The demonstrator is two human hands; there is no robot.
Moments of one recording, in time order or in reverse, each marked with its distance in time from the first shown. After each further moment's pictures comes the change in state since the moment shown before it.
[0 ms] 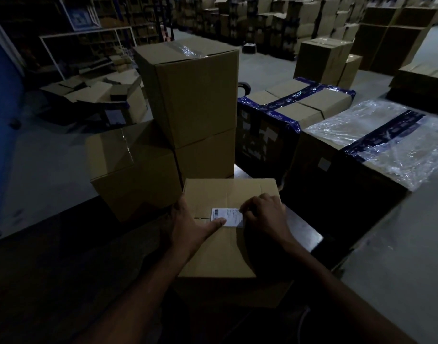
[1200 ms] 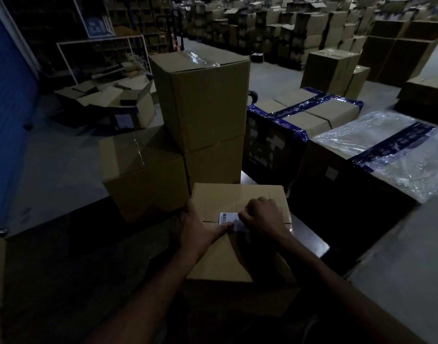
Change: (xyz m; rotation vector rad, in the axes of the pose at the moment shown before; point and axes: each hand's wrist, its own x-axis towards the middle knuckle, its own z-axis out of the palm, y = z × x) left_hand 0.000 0.003 -0.004 -0.030 -0.005 0.007; right_hand 0.023 -0.016 0.010 -0.013 -0.108 0.063
